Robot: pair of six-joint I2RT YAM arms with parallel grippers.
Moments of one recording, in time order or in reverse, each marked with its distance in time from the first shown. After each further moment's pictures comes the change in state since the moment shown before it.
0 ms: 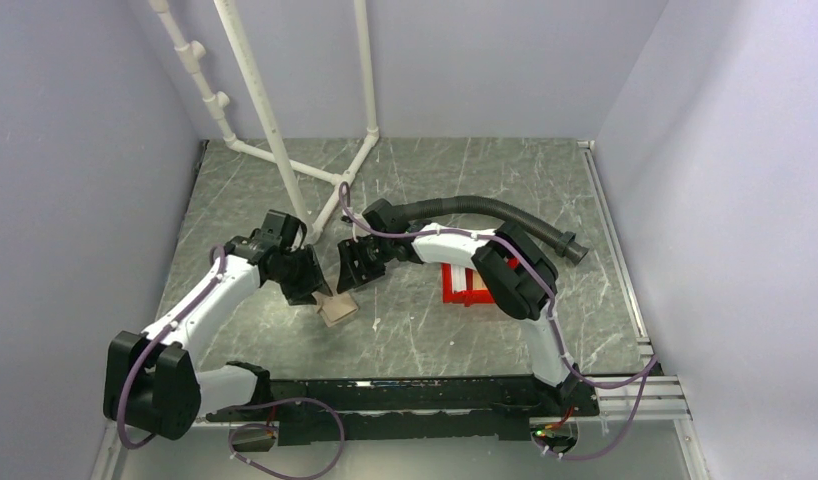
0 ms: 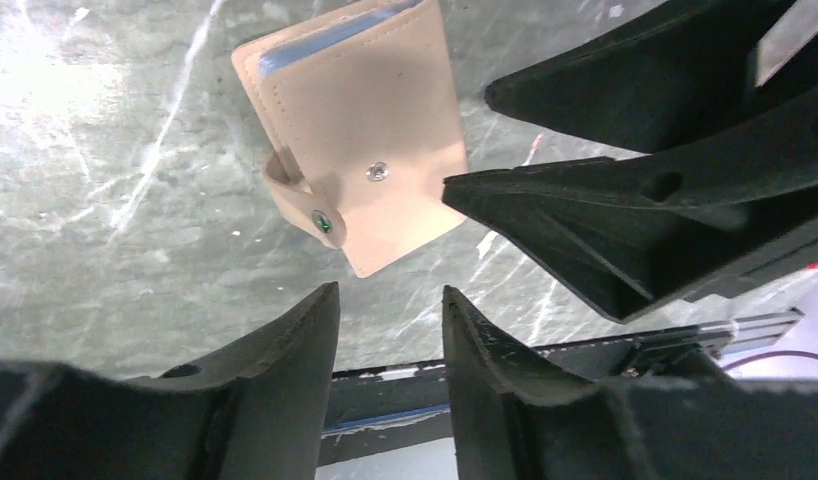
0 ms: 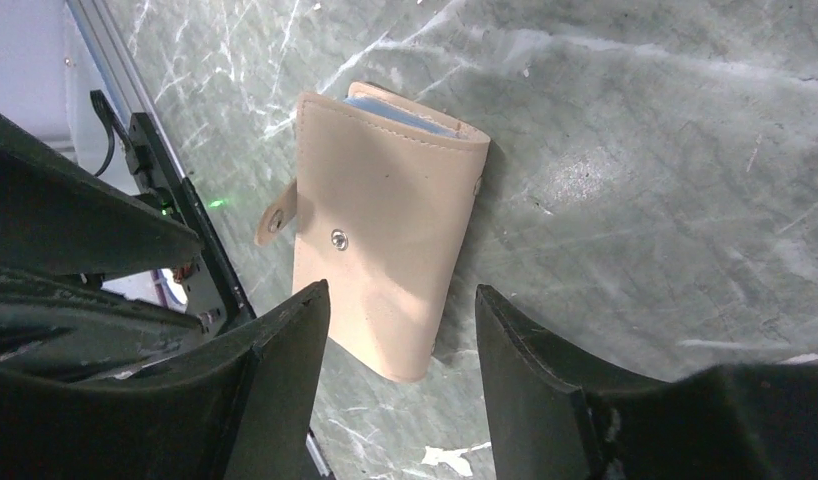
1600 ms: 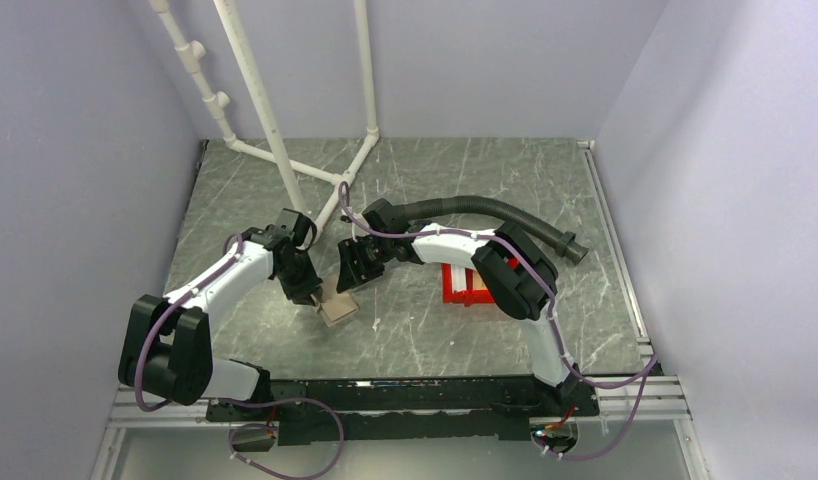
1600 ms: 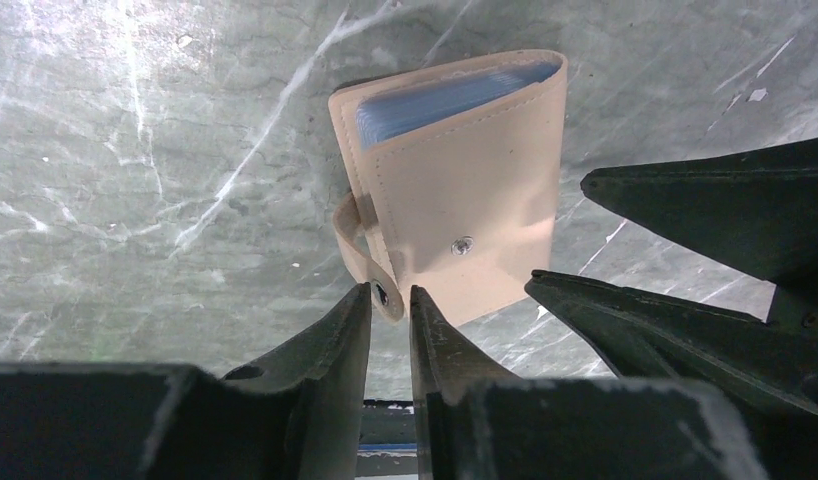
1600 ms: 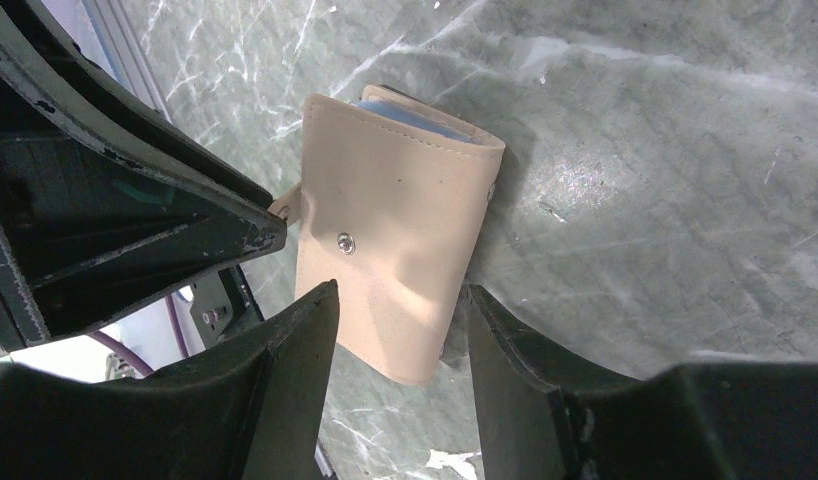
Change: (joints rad) left arm -0.033 0.161 0.026 -0.023 -0.136 -0.056; right arm 0.002 0.002 -0.003 0.019 -0.017 0.002
